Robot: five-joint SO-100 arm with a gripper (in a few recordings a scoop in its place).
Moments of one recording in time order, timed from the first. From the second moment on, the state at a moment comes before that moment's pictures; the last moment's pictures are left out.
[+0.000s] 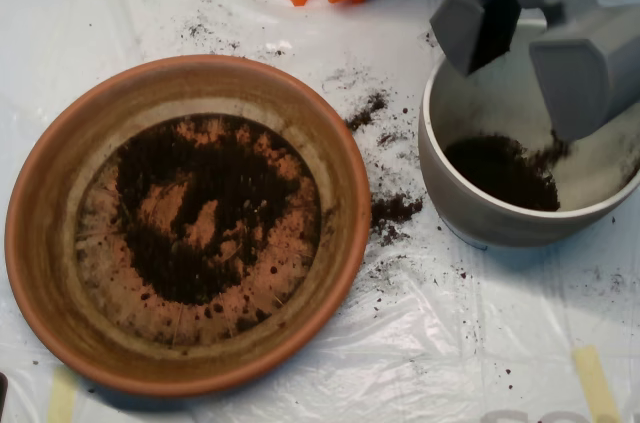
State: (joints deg) arm -22.6 82.3 44.8 102.7 -10.4
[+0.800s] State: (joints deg) arm -23.2 84.6 49.7 102.7 -10.5
